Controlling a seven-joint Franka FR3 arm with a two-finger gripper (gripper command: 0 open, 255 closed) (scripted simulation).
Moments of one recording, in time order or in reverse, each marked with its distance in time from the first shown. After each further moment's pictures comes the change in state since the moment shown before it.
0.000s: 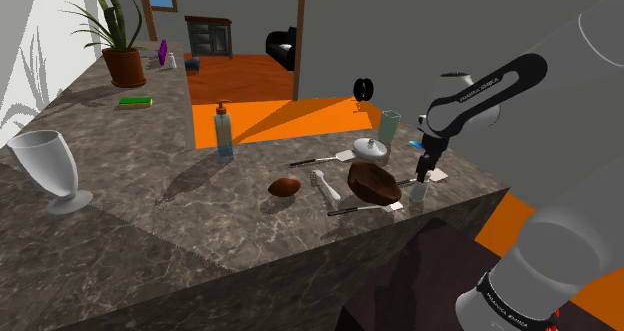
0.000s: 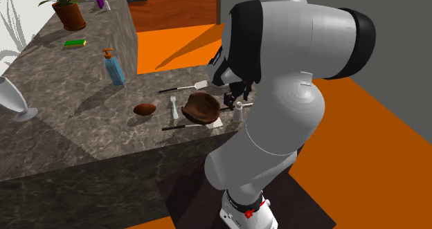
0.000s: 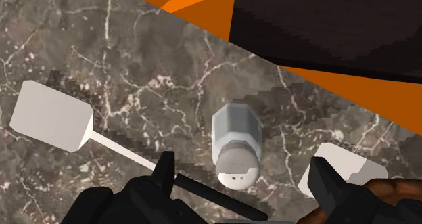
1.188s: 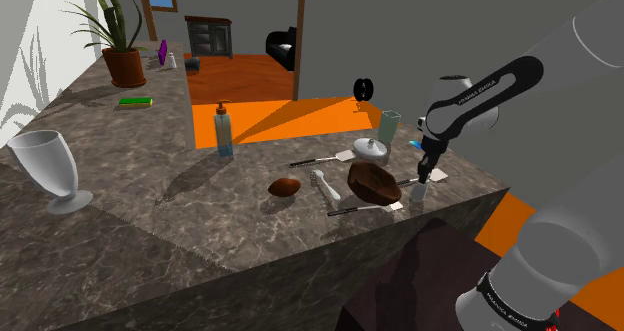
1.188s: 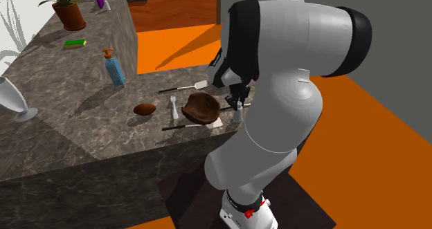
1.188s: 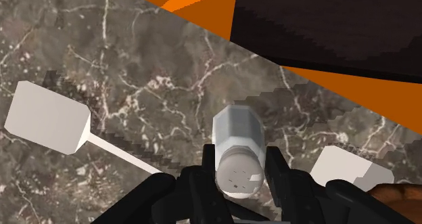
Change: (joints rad) arm -0.001 0.020 -0.004 -0.005 0.001 0.027 -0.003
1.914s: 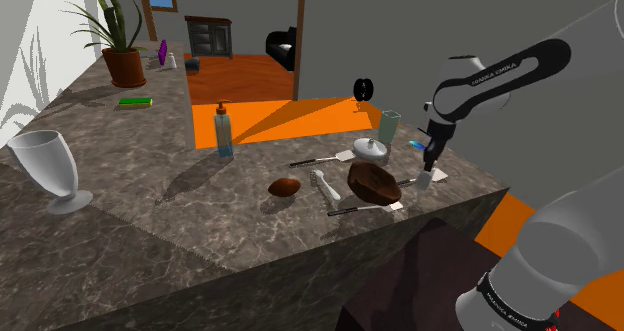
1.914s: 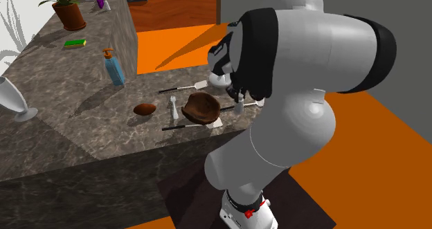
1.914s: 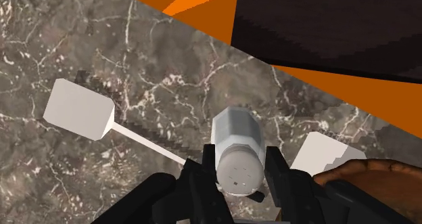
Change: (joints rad) arm -0.004 -0.122 0.018 0.049 -0.002 -0.170 -0.006
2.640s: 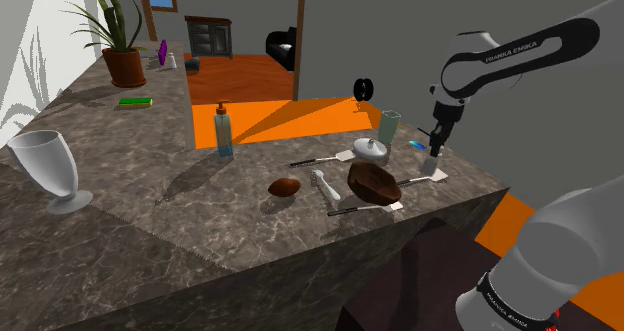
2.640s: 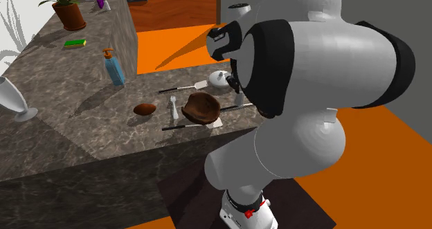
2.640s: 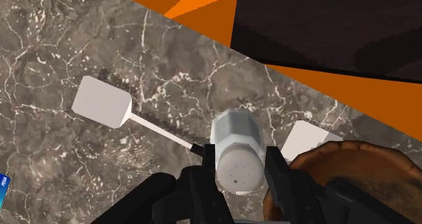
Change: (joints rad) arm 0.002 -0.095 0.025 0.079 0.011 -0.173 -0.008
